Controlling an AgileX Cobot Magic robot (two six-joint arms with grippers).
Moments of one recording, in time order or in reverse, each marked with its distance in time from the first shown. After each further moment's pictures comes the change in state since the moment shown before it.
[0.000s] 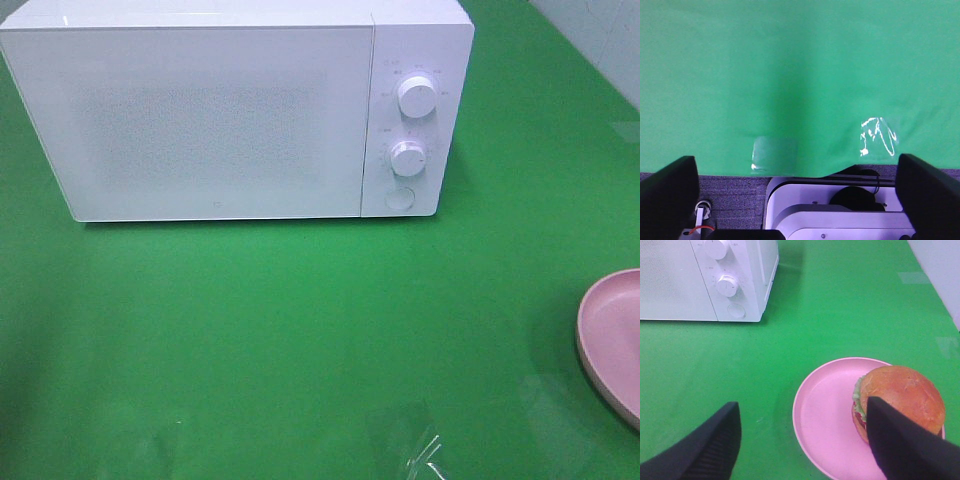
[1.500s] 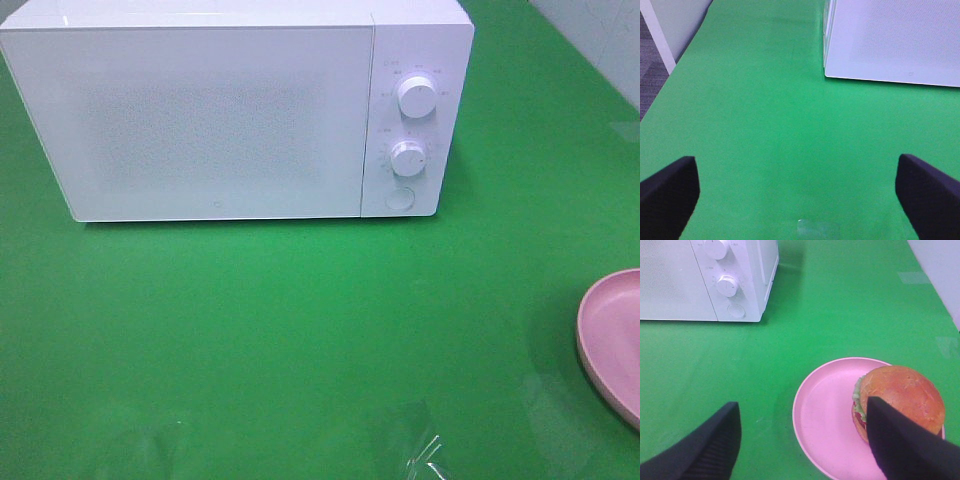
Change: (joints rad) left arm 0.000 -0.880 0.253 0.150 -0.109 0.000; right arm 0.000 0.000 0.000 0.000 0.000 0.000
